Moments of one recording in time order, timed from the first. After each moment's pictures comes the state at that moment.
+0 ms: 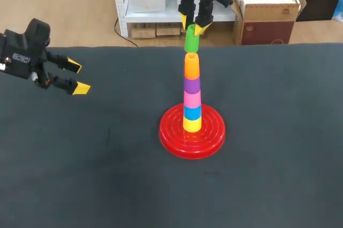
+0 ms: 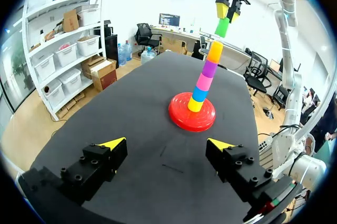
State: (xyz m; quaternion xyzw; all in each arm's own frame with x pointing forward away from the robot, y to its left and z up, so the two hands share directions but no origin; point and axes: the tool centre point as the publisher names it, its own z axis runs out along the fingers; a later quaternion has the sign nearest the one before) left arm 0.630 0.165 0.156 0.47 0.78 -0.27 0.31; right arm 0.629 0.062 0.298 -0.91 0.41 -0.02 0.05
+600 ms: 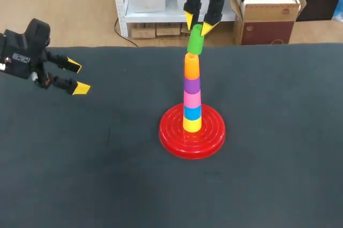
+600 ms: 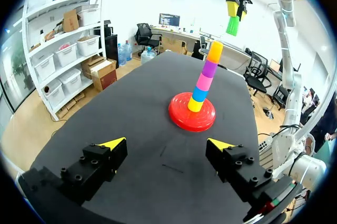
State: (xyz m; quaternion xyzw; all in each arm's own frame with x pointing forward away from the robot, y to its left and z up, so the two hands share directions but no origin) left arm 0.630 0.164 0.156 0.47 0.78 -0.27 0.31; right arm 0.605 0.053 0.316 -0.94 0.35 0.03 0.07
